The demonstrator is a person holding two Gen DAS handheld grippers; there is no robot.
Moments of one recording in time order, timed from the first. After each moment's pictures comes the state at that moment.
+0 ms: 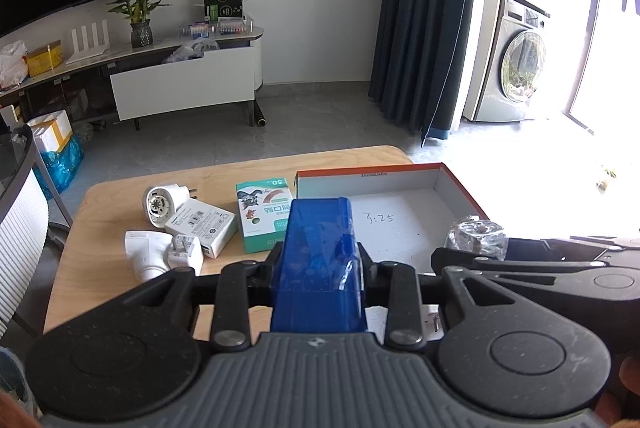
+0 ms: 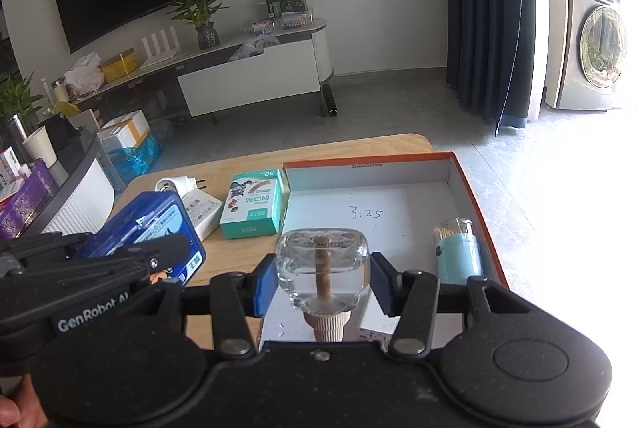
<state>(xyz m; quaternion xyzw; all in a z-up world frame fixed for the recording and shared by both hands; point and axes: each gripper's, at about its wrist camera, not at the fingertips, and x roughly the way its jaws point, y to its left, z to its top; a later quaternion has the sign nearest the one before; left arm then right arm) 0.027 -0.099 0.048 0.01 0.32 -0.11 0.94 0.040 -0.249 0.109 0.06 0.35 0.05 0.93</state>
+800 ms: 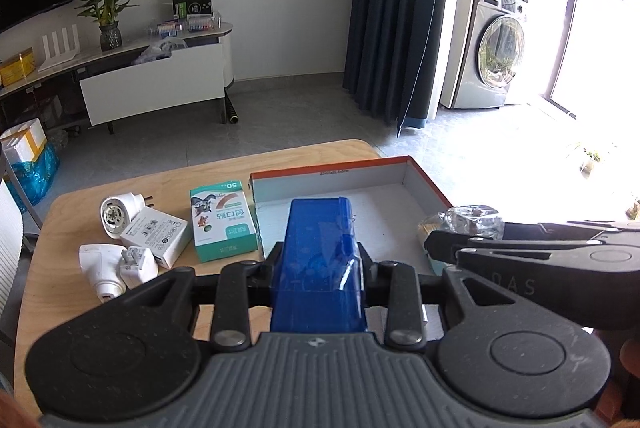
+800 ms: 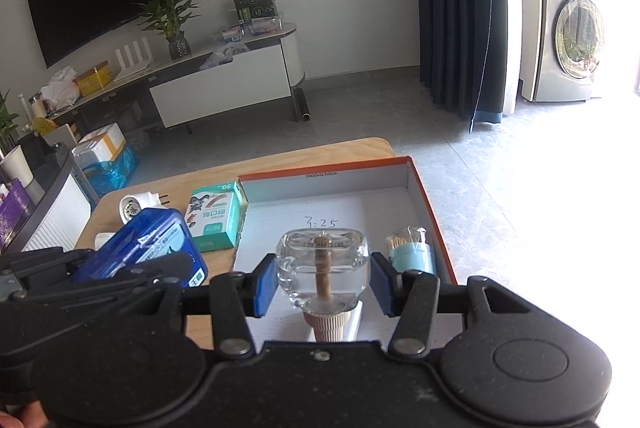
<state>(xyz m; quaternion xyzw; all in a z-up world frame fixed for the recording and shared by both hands) 0.042 -0.131 0.043 0.03 0.33 -0.15 0.93 0.050 -0.282 0.106 0.07 0.35 0.02 0.93</state>
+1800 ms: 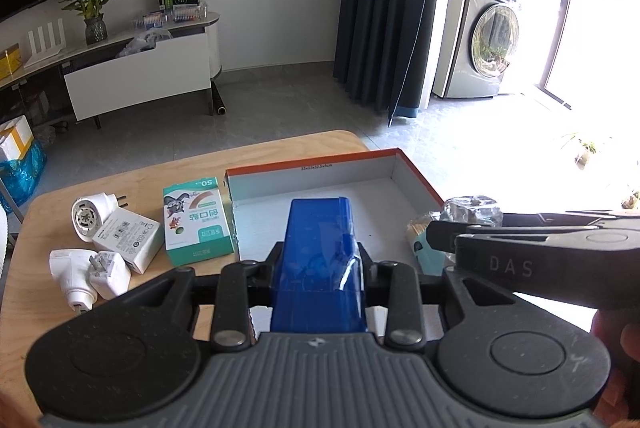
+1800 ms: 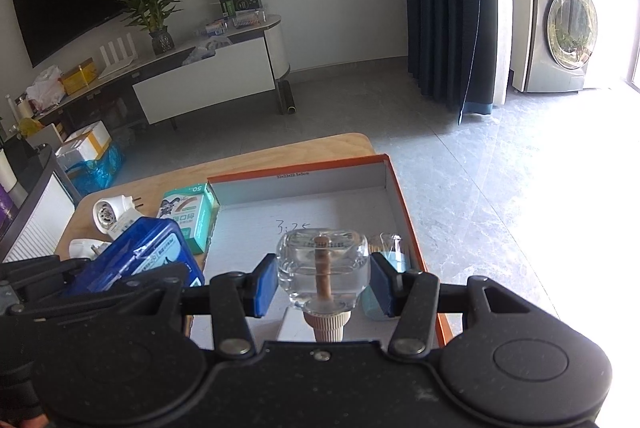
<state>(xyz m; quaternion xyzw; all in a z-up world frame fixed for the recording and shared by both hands) 0.060 -0.153 0.033 0.03 0.34 -0.16 0.93 0.073 -0.297 0.095 0.08 0.37 0.00 0.93</state>
